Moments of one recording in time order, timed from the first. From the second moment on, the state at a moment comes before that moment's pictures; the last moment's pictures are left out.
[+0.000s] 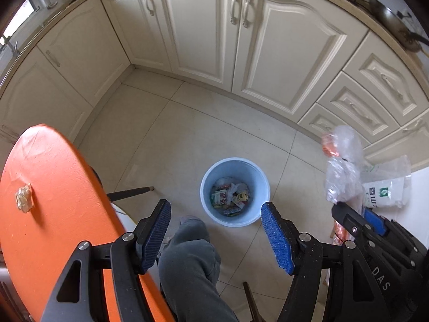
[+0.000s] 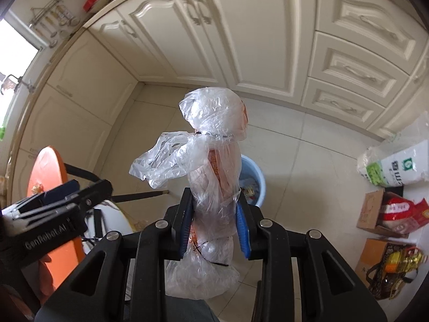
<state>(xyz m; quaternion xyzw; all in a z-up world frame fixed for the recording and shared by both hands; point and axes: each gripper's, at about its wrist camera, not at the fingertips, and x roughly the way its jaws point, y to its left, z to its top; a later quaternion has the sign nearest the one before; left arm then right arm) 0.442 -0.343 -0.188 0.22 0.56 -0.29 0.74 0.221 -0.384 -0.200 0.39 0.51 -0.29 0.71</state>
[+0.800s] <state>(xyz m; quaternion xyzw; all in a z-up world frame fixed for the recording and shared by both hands) 0.450 -0.315 -0.177 0.21 0.57 -0.29 0.74 0.227 -0.373 -0.183 0.37 0.53 -0.31 0.70</state>
